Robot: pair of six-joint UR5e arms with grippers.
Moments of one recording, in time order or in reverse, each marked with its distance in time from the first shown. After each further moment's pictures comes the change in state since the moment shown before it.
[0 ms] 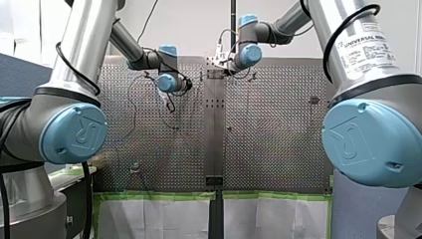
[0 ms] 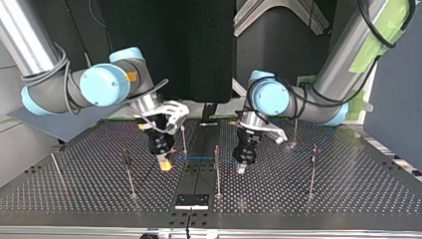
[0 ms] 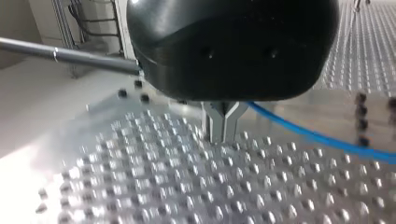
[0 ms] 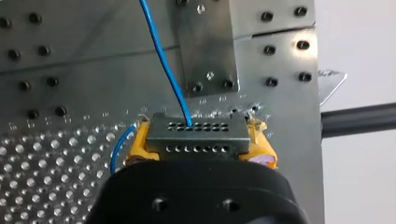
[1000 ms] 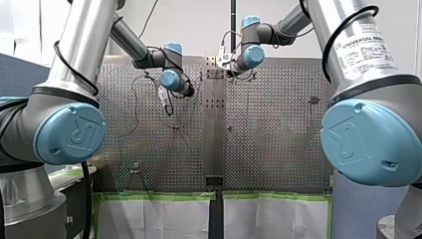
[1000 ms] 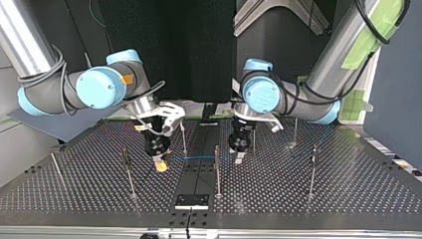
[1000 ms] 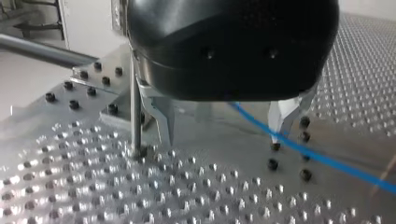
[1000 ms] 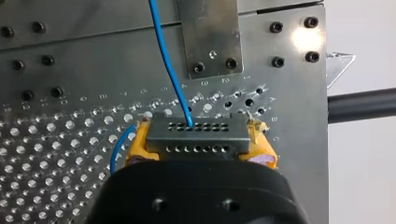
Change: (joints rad) left arm -0.053 0.020 -0.003 -0.197 -0.054 0.085; right arm -0.020 0.003 0.001 0.004 -0.001 -0.007
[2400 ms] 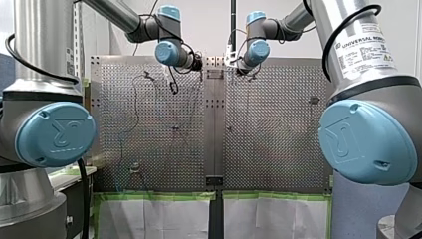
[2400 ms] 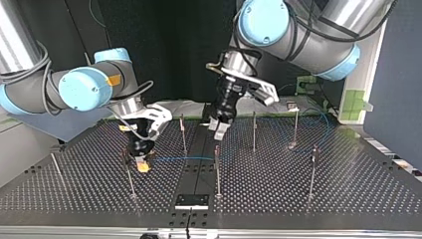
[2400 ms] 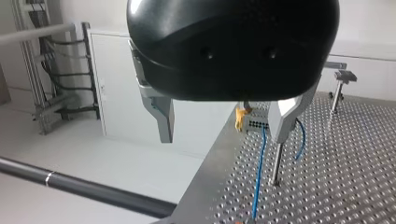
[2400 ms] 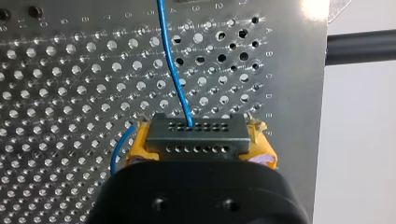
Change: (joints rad) left arm -0.150 0.282 -0.143 0.007 -0.016 0.020; right arm -0.034 -0.031 0.002 0.067 0.078 -0.045
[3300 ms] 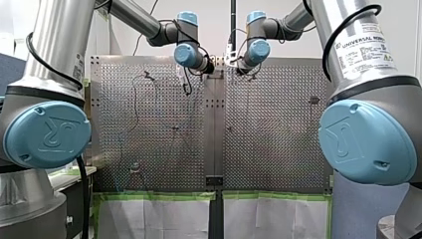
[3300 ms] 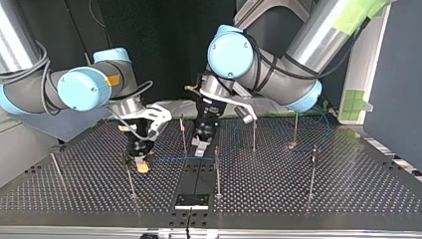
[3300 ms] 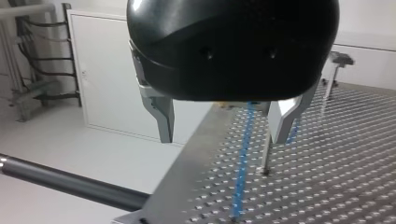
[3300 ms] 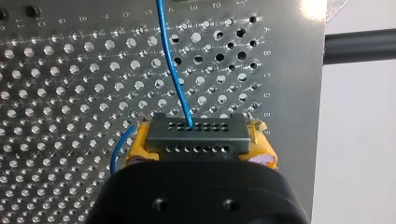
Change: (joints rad) left arm -0.056 -0.178 0.225 -0.081 -0.074 0.012; right arm -0.002 -0.002 0.000 0.000 -0.003 0.001
